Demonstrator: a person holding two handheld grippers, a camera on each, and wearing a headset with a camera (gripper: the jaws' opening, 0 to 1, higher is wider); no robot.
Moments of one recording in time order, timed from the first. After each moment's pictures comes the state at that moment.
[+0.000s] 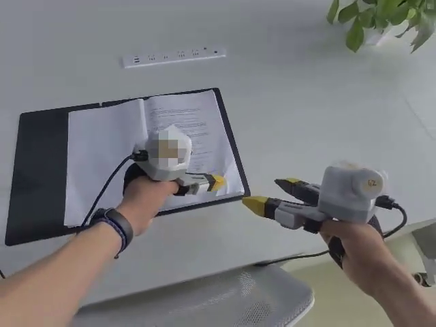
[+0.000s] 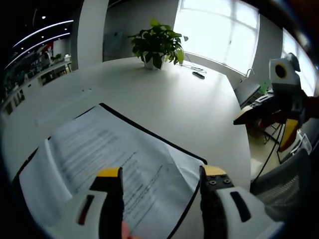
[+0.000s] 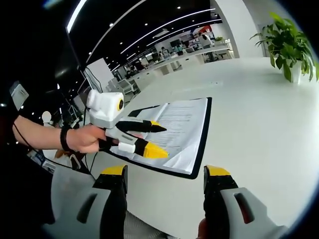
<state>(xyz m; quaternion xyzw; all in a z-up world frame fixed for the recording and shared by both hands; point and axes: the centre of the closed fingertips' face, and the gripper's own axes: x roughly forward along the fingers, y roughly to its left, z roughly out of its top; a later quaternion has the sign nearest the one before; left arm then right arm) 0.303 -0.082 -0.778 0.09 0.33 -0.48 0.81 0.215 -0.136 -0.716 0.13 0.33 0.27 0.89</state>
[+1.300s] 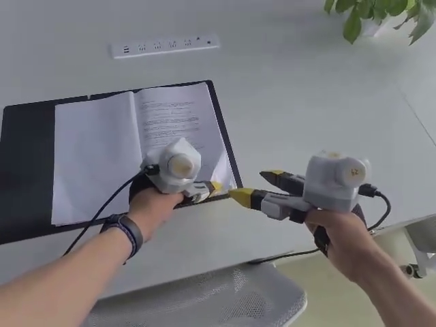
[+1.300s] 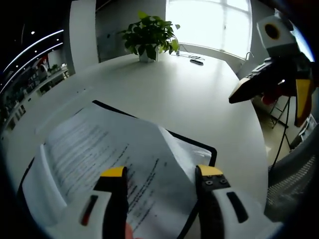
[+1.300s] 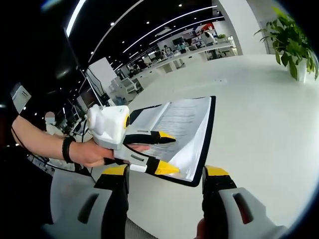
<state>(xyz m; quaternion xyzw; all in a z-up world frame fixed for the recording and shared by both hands) 0.306 -0.088 -0.807 0.15 0.32 -0.48 0.81 0.239 -0.130 -0.724 0.14 0.34 0.29 0.89</state>
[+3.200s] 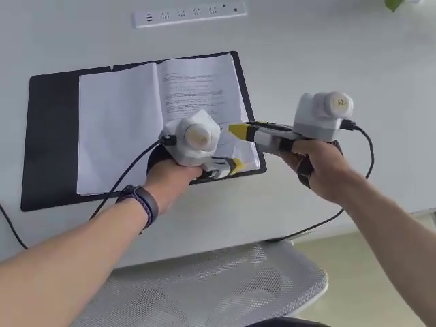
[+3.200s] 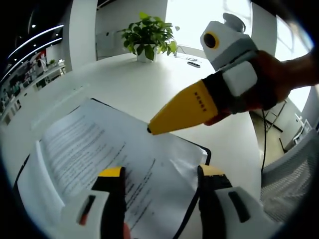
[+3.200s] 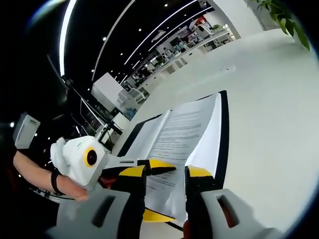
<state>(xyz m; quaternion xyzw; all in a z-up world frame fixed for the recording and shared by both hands) 0.304 -0.084 -0.805 0.13 0.33 -0.49 0.80 0.317 -0.083 -0.743 0.25 0.33 0.32 0.85</state>
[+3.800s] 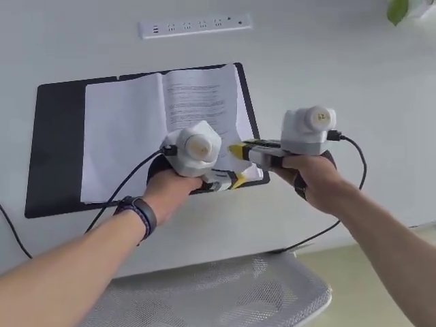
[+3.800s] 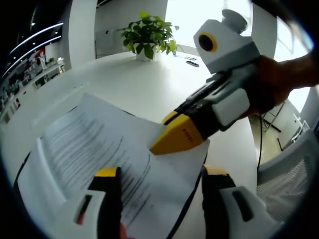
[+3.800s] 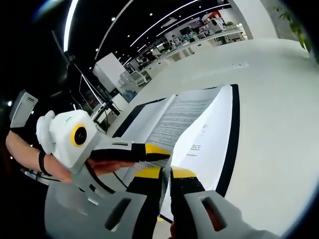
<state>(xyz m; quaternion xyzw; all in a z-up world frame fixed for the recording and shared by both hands) 0.298 -0.075 -0.801 0.13 0.34 -0.50 0.79 0.308 -0.068 -0.762 0.17 0.37 0.34 0.85</state>
